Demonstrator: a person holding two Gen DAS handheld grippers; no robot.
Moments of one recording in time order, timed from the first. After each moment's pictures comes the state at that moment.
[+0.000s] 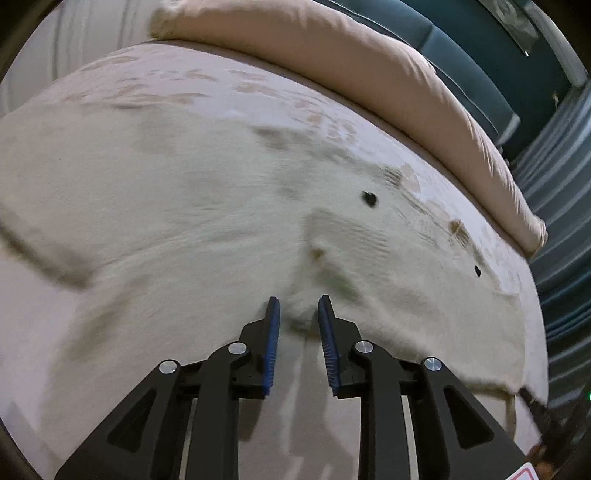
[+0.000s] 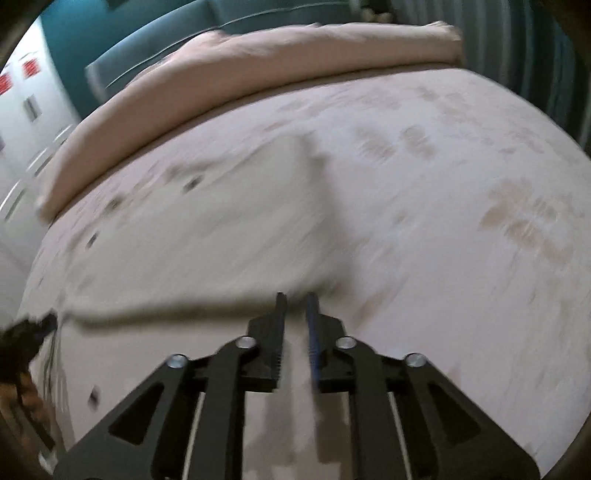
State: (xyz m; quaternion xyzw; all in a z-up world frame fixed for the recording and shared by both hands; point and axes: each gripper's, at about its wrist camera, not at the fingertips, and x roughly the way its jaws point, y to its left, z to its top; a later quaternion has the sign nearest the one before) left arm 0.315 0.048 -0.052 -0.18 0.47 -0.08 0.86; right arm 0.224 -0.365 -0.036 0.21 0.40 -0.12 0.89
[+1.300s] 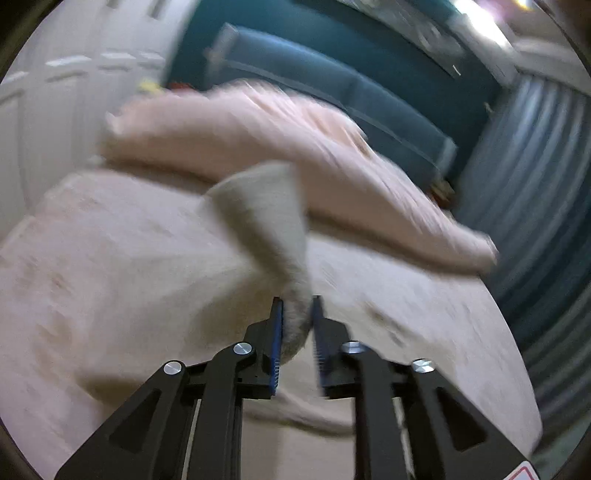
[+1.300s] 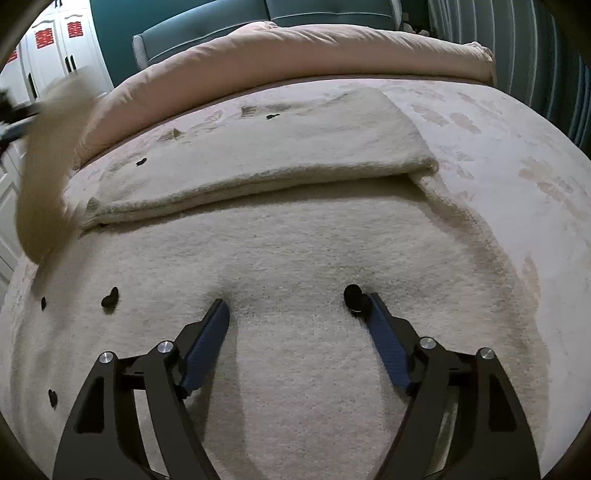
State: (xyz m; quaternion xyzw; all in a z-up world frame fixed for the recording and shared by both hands) left arm 0.330 0.017 0.098 -0.14 0.36 -0.19 0.90; right arm 0.178 -0.282 -0.071 0.15 0.38 -0.09 0.91
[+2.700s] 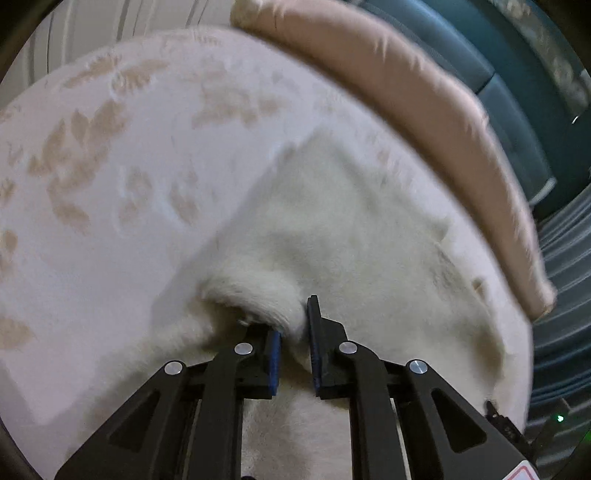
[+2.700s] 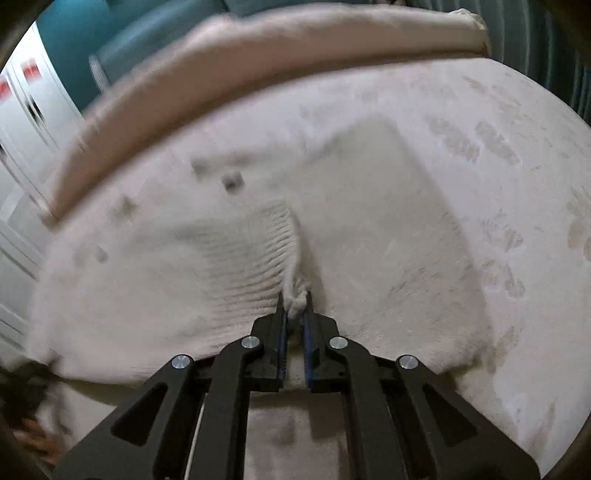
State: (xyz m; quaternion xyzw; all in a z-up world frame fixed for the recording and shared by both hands) left arm 0.339 0.086 -0.050 -0.25 0.48 0.00 0.84; right arm 0.292 -0.343 -0.038 0.24 0.38 -0.10 0.89
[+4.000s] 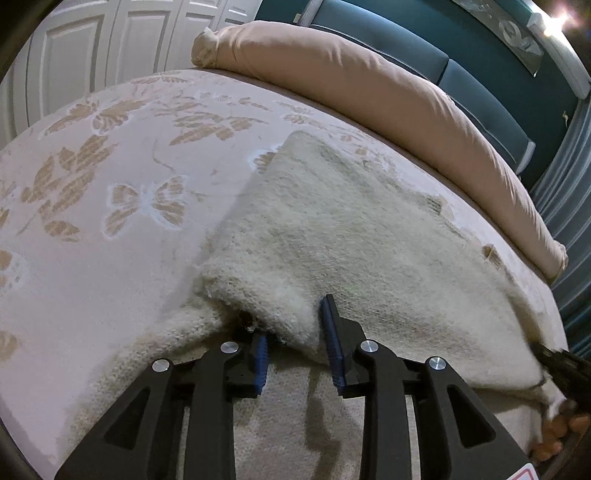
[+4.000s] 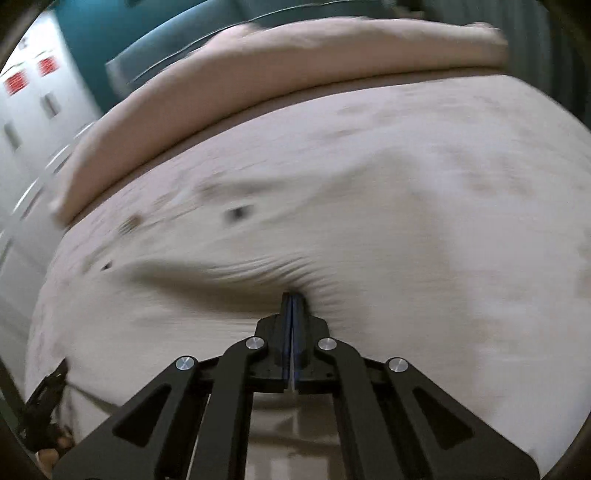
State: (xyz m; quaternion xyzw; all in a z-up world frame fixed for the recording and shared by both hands) left arm 0.324 0.071 -0.063 -0.16 0.41 -0.03 0.90; right arm 0.308 -0.380 -0.032 0.22 0.38 -0.10 0.89
